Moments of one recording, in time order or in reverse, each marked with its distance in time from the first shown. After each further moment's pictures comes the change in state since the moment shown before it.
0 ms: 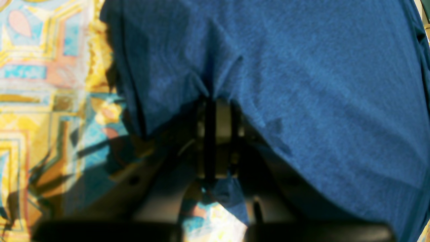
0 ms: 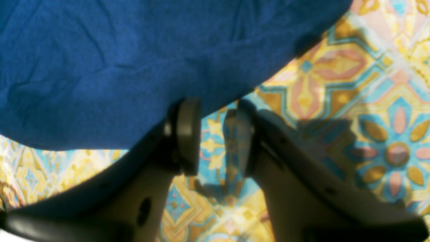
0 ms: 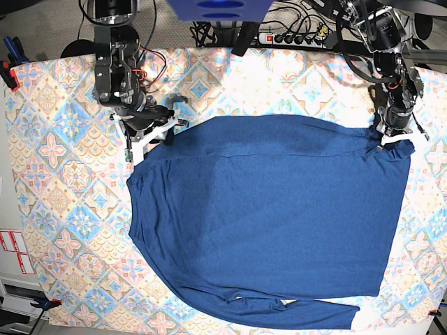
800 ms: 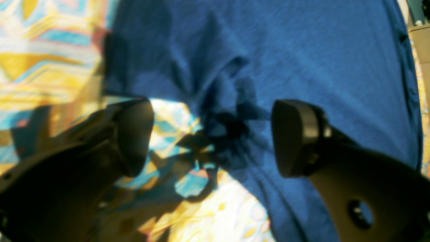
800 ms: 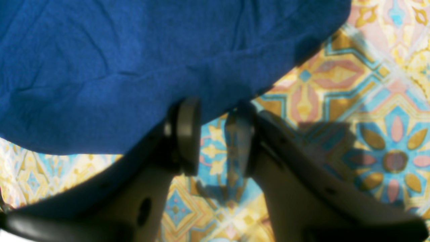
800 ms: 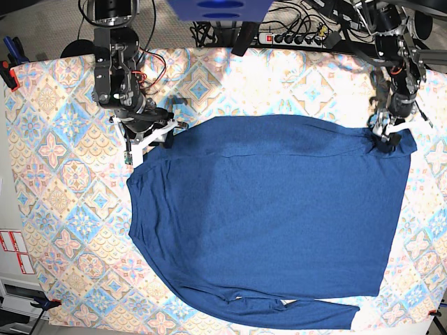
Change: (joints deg) left arm 6.3 0.3 0.1 7.7 -7.8 0.5 1.0; right arm 0.6 0.0 0.0 -0.1 0.0 0.0 0.2
